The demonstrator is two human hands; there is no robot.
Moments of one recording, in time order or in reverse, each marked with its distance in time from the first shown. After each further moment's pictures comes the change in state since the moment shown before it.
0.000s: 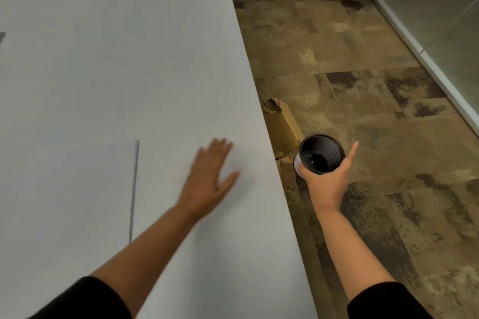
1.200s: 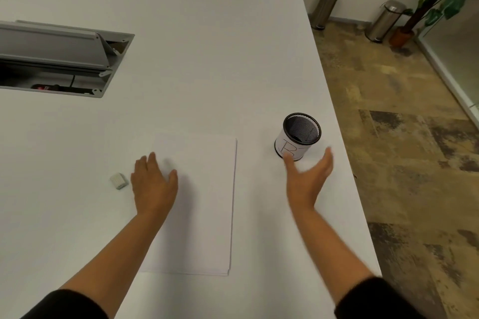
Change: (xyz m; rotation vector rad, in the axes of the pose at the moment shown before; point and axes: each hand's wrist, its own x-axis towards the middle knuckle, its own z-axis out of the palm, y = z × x) left_hand -0.134 -0.160 -0.164 0.098 0.309 -0.880; right_hand -0.159 -0.114 0.151 0.100 -0.138 -0.132
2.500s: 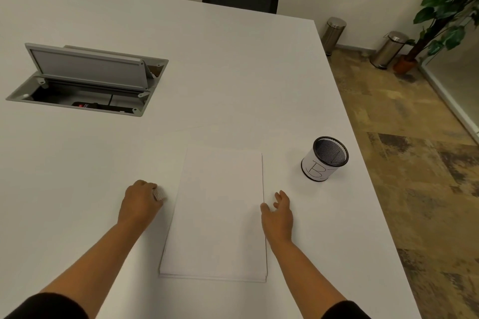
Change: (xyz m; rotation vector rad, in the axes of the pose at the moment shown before) left_hand 0.050 -0.089 -0.071 0.152 -0.218 -0.029; right_hand -0.095 -0.002 0.064 -0.099 -0.381 0.274
